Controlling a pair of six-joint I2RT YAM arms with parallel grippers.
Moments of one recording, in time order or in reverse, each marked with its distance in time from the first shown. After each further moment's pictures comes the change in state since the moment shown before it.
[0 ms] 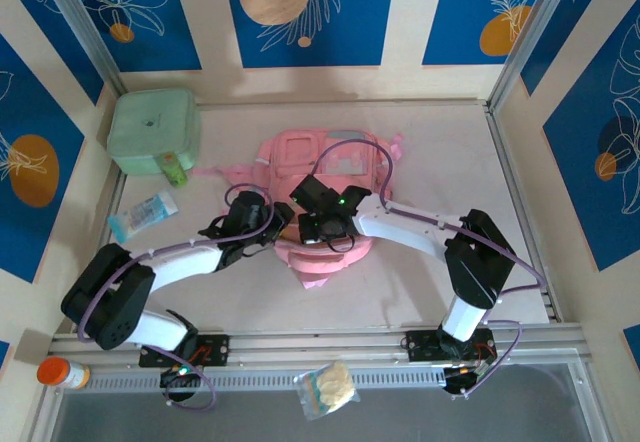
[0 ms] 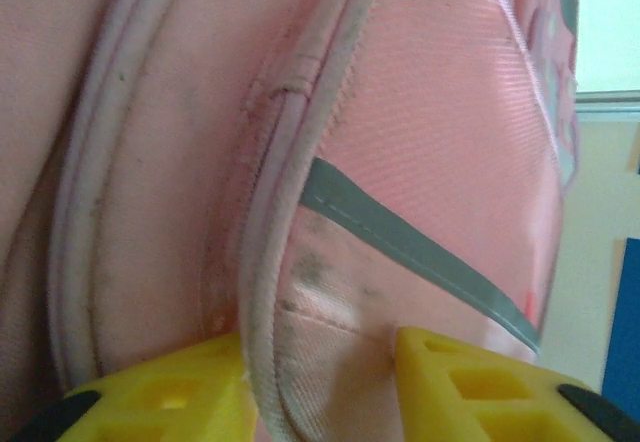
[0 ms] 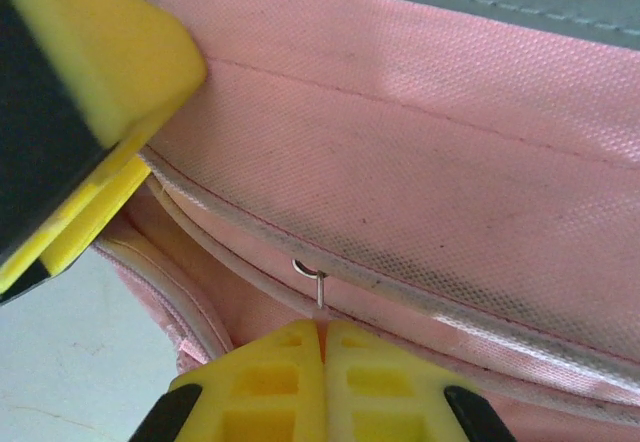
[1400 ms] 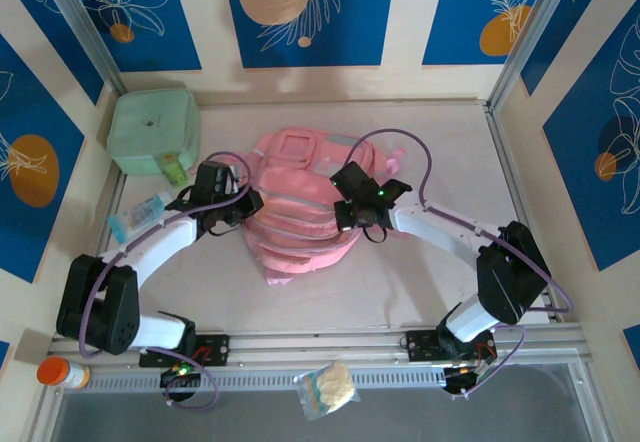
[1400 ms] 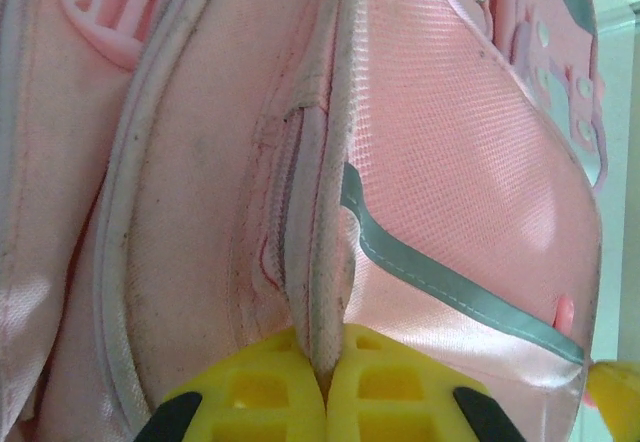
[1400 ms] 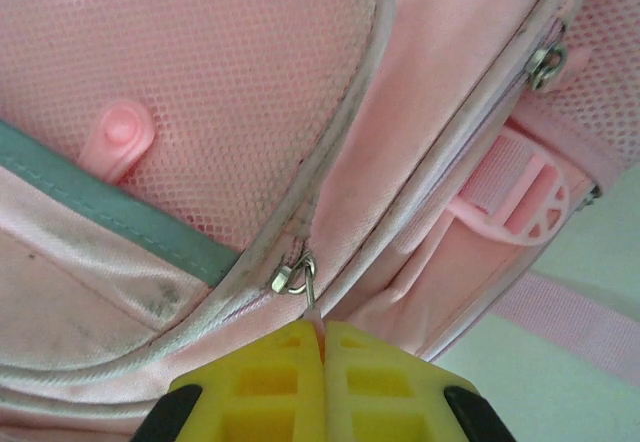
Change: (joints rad) left arm 0.313 -0.043 0.219 -0.441 0.258 0.573; right arm -0.209 -0.171 -0.153 0.031 0.098 -0.257
